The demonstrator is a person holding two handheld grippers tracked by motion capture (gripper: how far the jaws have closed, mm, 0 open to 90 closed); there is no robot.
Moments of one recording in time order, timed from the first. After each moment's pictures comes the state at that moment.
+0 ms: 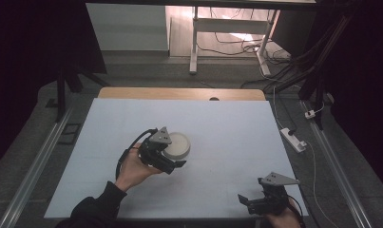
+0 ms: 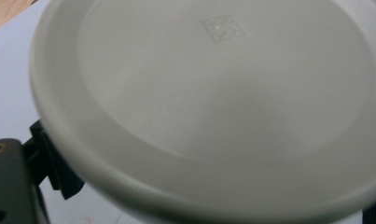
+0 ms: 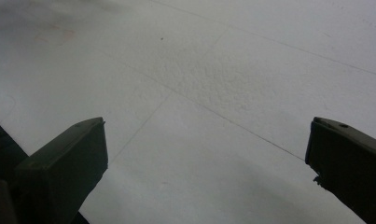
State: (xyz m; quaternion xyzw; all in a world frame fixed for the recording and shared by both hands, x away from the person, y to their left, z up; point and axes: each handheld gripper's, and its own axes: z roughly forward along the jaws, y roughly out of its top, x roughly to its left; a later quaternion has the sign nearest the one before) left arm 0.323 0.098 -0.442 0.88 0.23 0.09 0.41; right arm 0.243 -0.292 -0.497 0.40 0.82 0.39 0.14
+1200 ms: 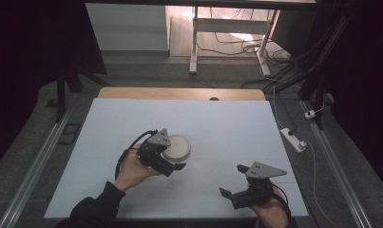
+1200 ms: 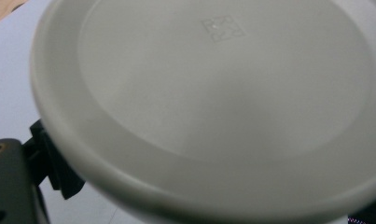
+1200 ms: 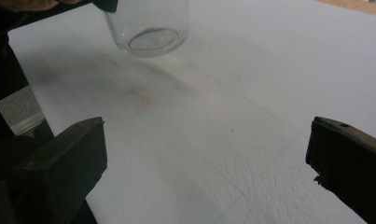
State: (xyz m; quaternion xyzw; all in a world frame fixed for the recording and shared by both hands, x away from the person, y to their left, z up) left arm 0.320 0.100 -0.442 0.88 0.20 0.08 0.42; right arm 0.252 -0.235 -0.459 0.29 0.82 0.47 0.13
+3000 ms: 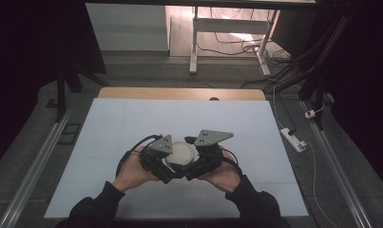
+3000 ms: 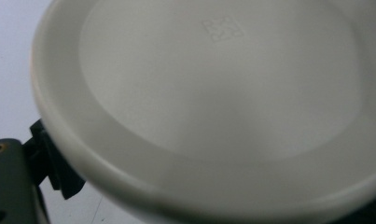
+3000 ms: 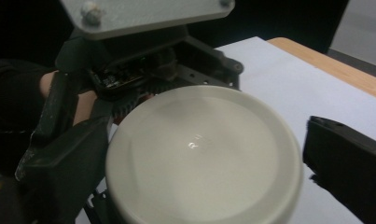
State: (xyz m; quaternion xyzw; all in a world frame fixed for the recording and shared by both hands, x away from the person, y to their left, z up) left arm 0.312 0.094 -0.442 0.90 0.12 0.05 0.42; right arm 0.310 -0.103 -0.416 0.16 0.83 0.53 0.07
